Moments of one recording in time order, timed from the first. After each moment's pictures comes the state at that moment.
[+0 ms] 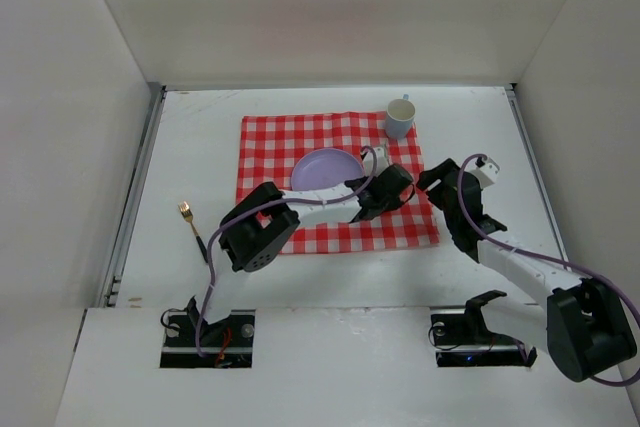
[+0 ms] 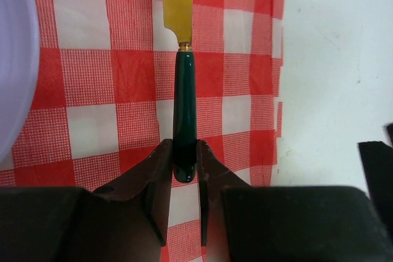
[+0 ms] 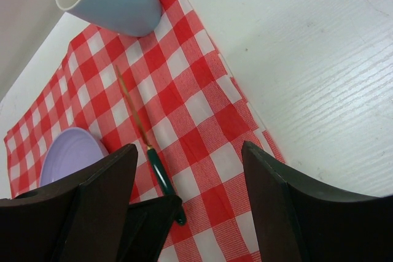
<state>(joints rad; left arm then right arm) -1.02 2.10 1.49 -0.19 -0.39 -1.06 0.34 1.10 0.46 0.19 0.42 0.86</state>
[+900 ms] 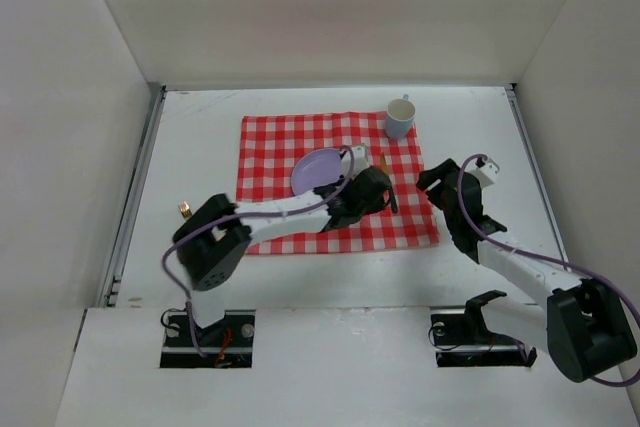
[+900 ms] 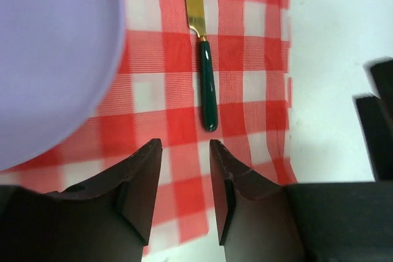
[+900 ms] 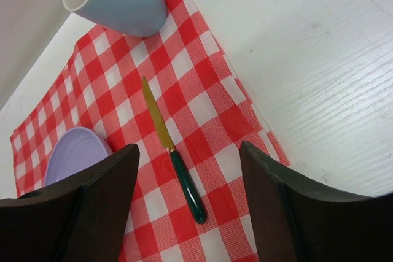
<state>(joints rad) -1.03 1.86 1.28 -0.19 -0.43 -1.00 0.34 1.09 0.45 0.21 0.41 0.86</state>
